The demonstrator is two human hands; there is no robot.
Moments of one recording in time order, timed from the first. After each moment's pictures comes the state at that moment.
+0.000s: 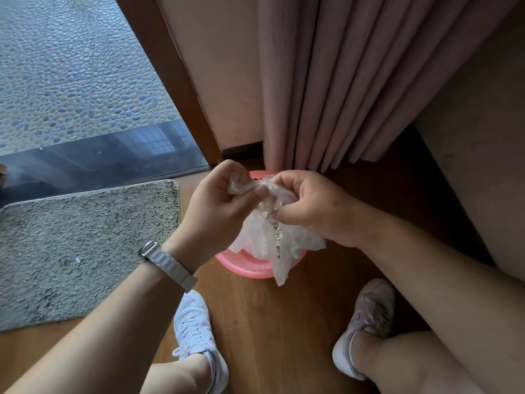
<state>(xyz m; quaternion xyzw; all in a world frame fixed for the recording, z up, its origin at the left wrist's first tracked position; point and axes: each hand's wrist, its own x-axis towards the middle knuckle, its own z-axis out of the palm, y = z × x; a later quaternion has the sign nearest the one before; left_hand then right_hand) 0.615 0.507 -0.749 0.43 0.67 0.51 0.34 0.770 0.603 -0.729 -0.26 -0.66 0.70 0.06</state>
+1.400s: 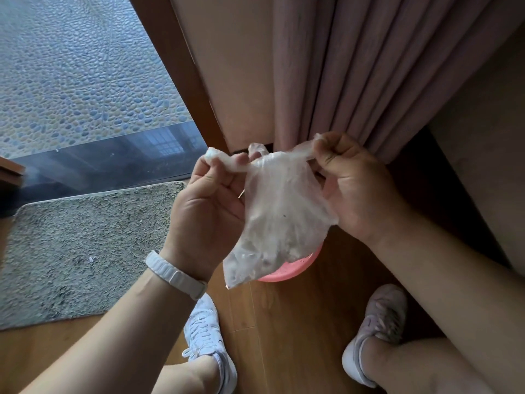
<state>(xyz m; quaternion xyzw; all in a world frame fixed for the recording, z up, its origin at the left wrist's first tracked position) 0.612 0.504 -0.726 0.12 0.30 0.77 0.55 0.757 0.611 -0.724 -0.31 -0.36 0.81 0.35</state>
